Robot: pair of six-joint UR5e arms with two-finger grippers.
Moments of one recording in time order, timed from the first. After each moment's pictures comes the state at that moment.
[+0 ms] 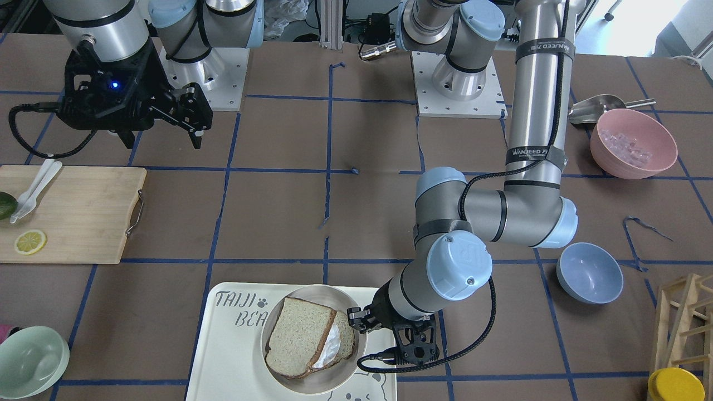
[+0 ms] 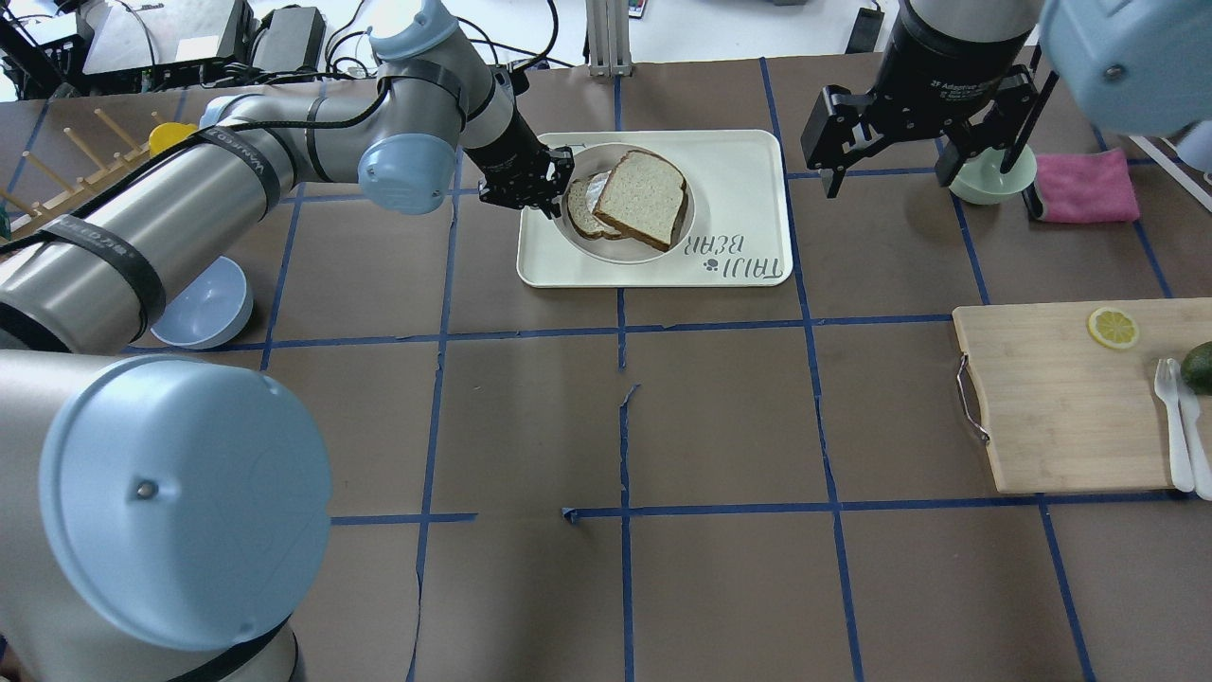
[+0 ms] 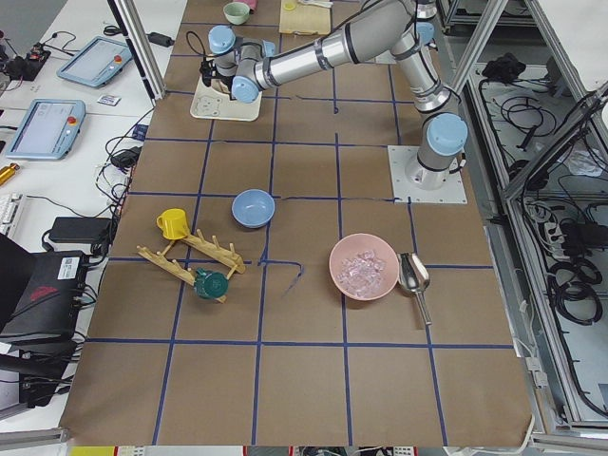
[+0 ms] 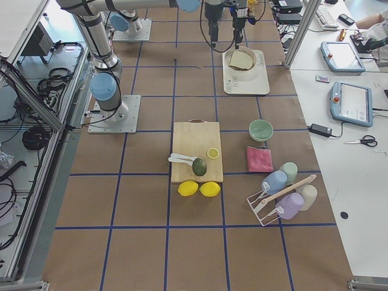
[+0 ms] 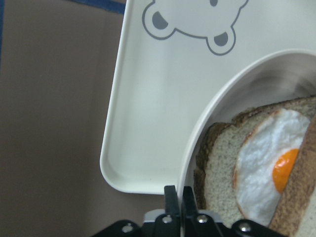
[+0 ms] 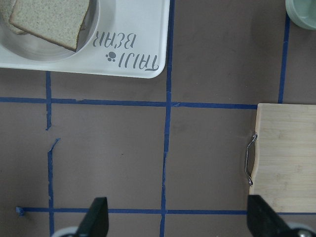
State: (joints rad) left arm -1.69 -2.27 -1.37 -0.97 1.26 -0.26; right arm 1.61 -1.53 1.49 -1.55 -1.61 0.00
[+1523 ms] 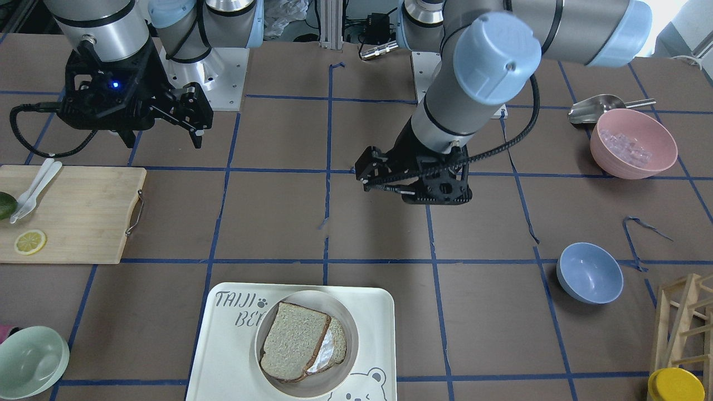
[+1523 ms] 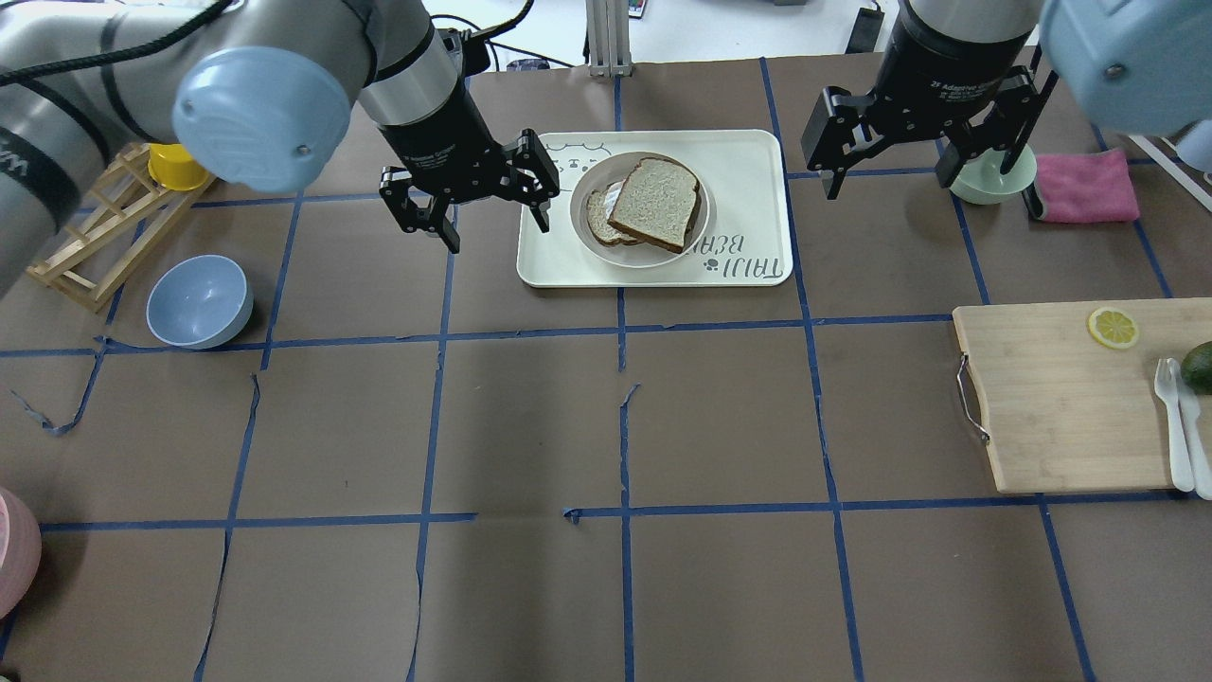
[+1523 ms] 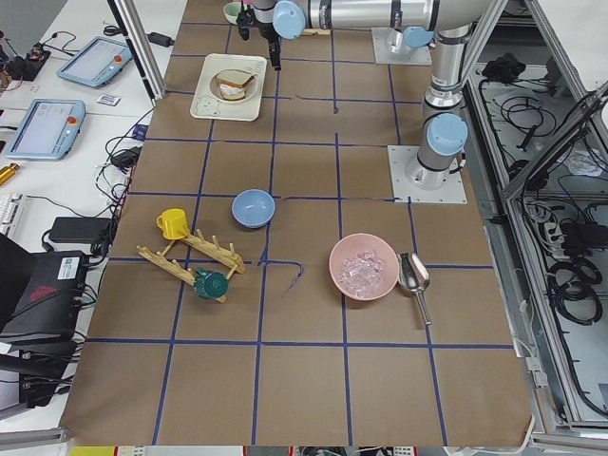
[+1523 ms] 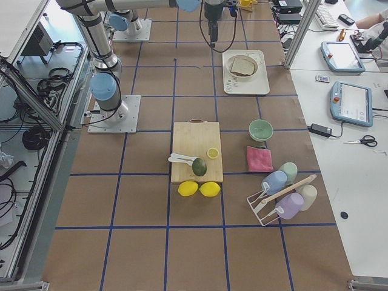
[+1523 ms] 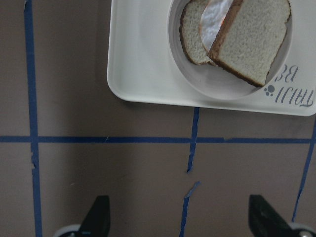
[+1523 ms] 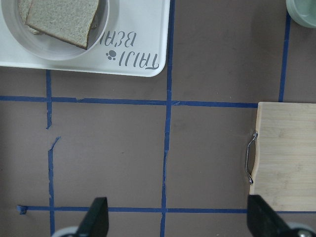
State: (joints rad) left arm -1.72 -1.75 -1.49 -1.58 1.38 -0.22; right arm 1.61 -1.53 1.48 -1.54 -1.60 0.00
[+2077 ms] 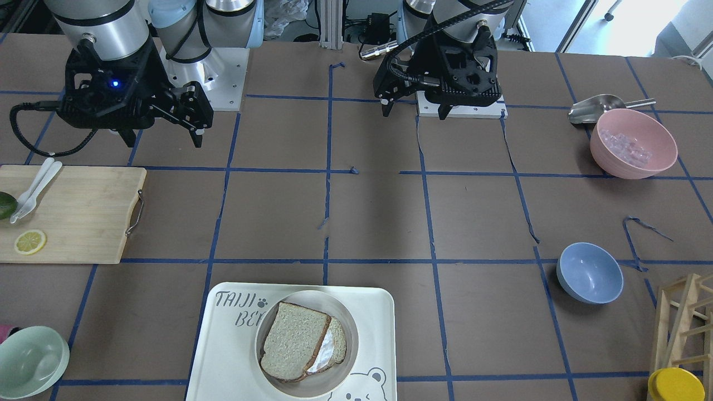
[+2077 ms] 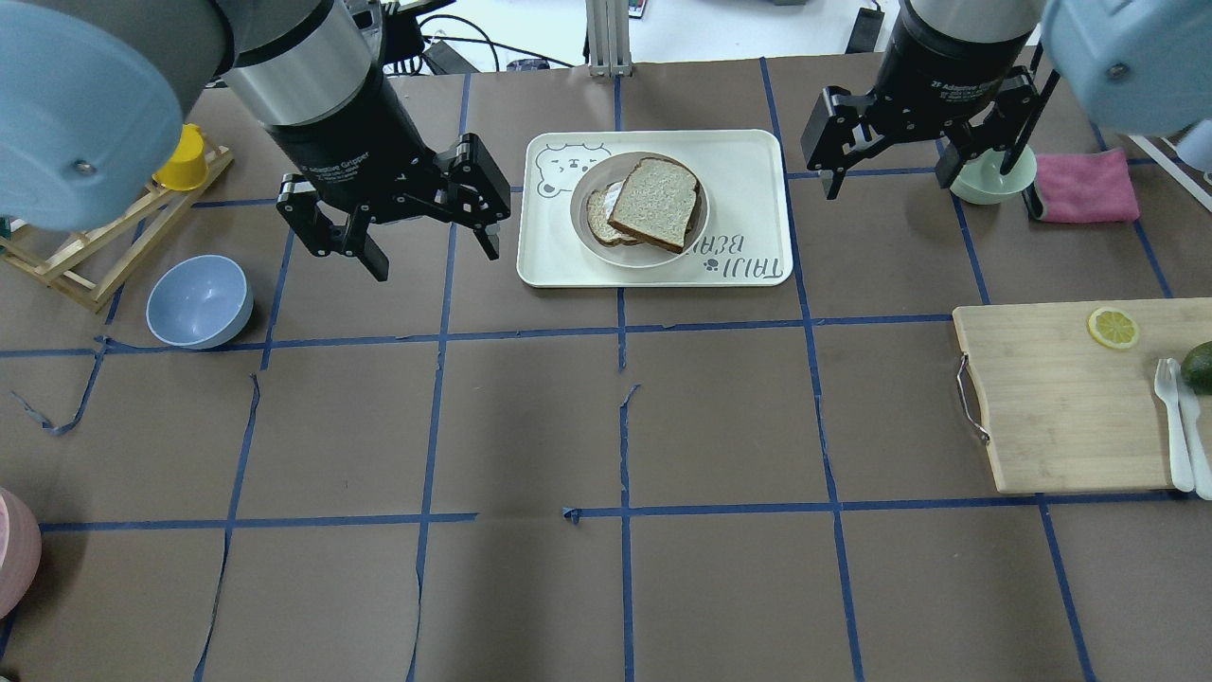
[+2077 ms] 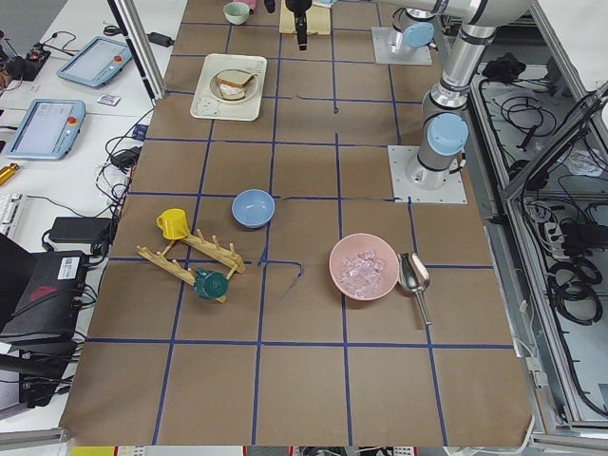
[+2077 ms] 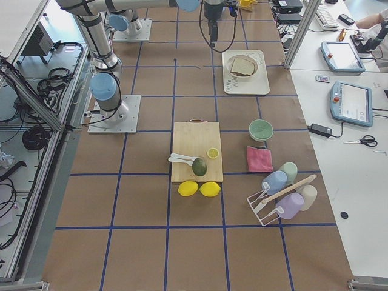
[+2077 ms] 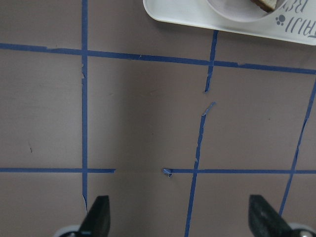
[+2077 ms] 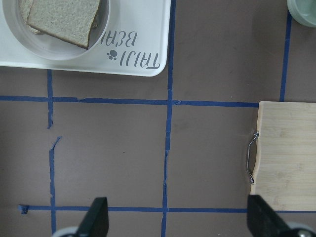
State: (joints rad) left arm -1.72 -1.56 -1.50 -1.71 1.44 -0.22; right arm 1.61 -1.54 1.48 -1.54 -1.60 0.00
